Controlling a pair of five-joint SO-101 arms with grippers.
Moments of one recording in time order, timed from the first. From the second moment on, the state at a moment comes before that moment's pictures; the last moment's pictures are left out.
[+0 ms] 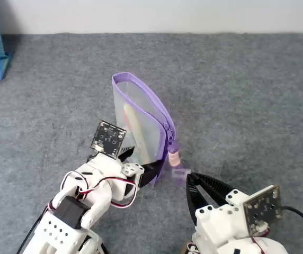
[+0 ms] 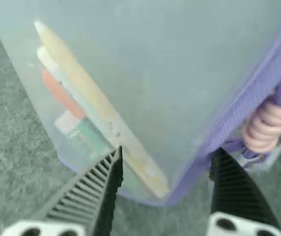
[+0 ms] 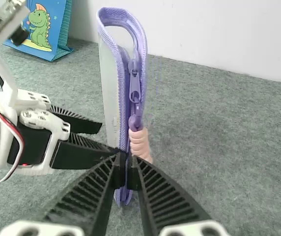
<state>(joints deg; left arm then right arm) 26.5 -72.1 71.8 53.1 12.8 -29.2 -103.9 42.9 90.0 -4.9</state>
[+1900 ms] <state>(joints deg) 27.5 -72.3 66.2 64.7 10.1 -45.5 -103.9 75.6 51.6 -8.2</state>
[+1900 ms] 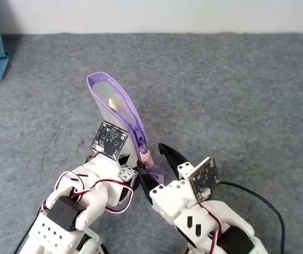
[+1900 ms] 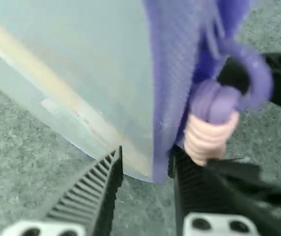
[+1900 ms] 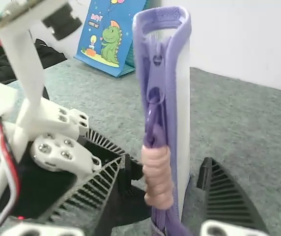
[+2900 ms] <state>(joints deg) 23.9 -71.8 67.1 64.8 10.1 -28.2 -103.8 65.8 68.9 0.8</state>
